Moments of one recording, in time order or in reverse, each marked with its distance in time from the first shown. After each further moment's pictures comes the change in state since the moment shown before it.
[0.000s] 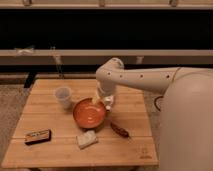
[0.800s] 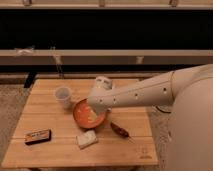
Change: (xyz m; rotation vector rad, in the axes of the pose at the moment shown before) arm 0.077 0.065 0.006 0.163 -0.027 -0.387
